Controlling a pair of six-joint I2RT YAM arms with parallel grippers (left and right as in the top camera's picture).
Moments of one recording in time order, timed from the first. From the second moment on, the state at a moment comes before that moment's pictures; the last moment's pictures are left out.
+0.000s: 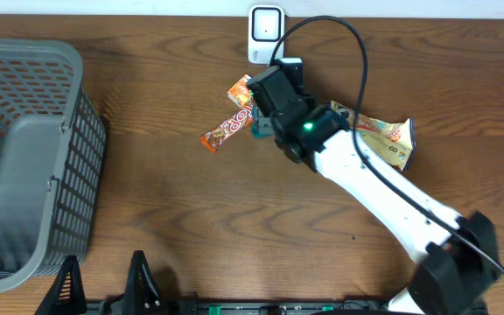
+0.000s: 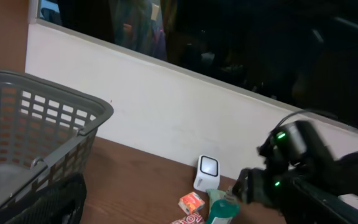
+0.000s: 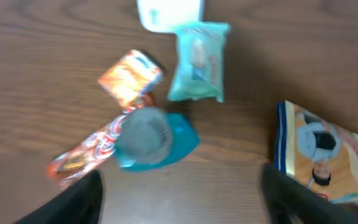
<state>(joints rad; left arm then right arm) 0.42 0.01 1.06 -0.93 0.39 -0.38 0.68 1.72 1.47 -0.65 0.37 0.49</state>
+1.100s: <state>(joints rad) 0.52 0.01 1.06 -0.93 0.39 -0.38 0.25 1.90 1.47 -0.49 -0.71 -0.57</state>
